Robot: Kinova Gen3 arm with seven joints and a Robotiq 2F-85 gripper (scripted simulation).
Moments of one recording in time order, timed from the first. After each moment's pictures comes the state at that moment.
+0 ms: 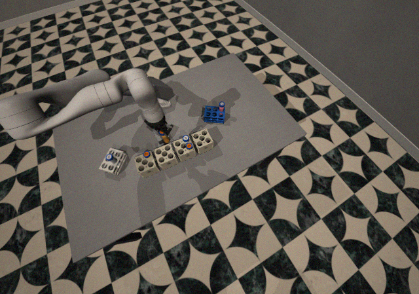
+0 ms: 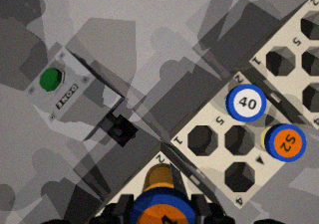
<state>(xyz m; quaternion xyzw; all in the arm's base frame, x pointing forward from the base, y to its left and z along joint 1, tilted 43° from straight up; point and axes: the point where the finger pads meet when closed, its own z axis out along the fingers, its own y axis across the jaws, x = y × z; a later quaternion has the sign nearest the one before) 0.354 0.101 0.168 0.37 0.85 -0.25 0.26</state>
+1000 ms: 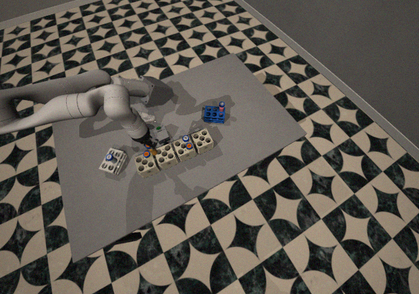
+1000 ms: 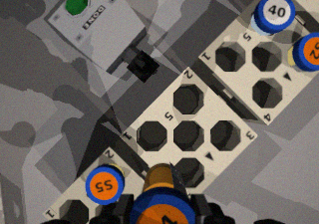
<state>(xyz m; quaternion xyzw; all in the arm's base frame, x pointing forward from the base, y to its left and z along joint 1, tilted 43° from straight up) 0.381 0.043 0.227 0.37 0.85 -0.25 0.26</state>
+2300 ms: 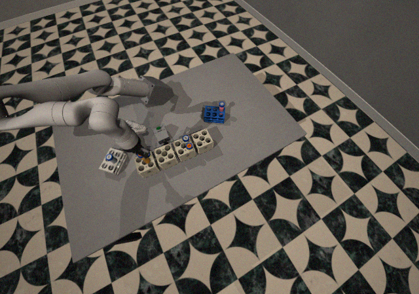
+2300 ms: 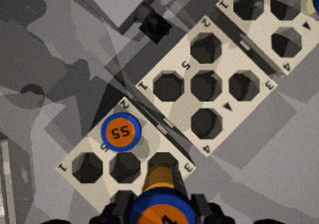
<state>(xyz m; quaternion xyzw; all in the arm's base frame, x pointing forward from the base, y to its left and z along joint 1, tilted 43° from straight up) 0.400 0.003 0.255 0.37 0.86 -0.25 0.26</state>
